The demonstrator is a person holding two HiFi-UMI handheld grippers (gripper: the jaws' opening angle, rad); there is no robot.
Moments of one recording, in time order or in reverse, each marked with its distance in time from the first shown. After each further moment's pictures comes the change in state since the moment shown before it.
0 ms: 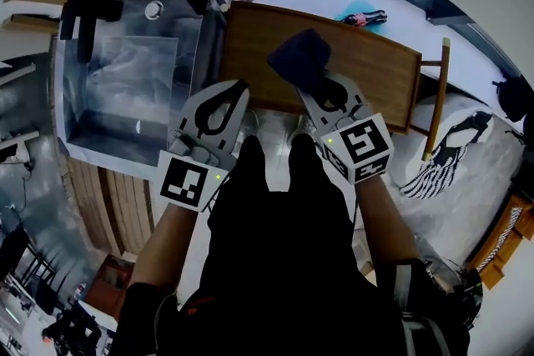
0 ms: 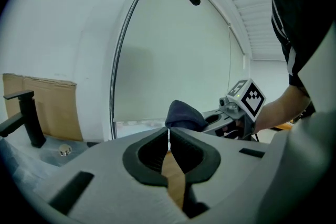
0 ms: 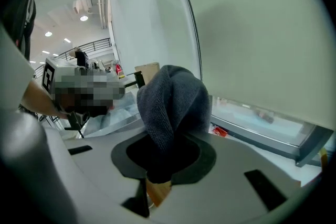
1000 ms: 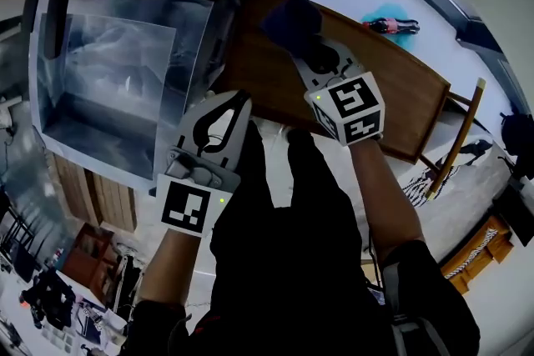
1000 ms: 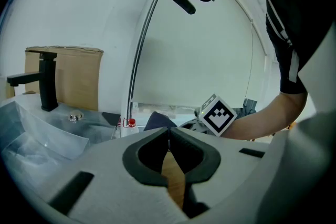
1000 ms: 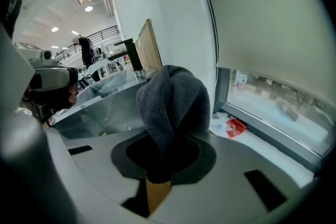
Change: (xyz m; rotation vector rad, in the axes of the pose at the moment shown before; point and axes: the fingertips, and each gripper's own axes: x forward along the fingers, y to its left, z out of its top) left arm 0.021 0.056 -0.083 -0.132 0.065 0.151; right arm 0.167 -0.042 -0.055 -0.054 0.142 0.116
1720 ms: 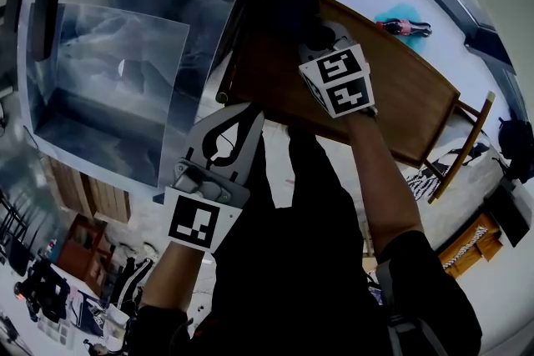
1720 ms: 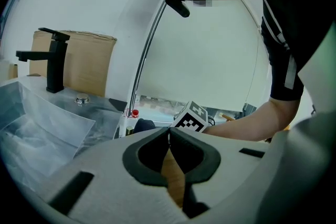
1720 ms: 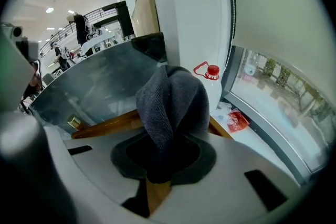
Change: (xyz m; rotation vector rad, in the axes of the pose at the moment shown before) left arm -0.006 0.020 -0.031 -0.073 0.042 -0.026; right arm 0.085 -0.015 -0.033 -0.088 0.212 -0.045
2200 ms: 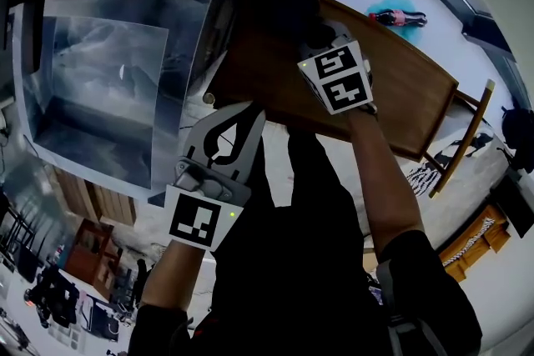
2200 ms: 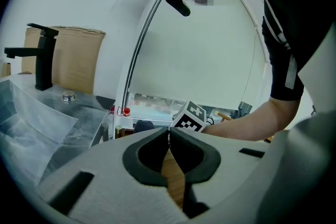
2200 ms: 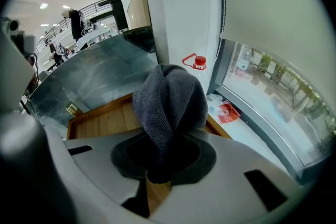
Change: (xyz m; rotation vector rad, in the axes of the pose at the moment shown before) left arm 0.018 -0.022 -0.003 0.009 0.022 -0.042; right arm -0.013 -0.022 -0.029 0.015 0.056 -0.045
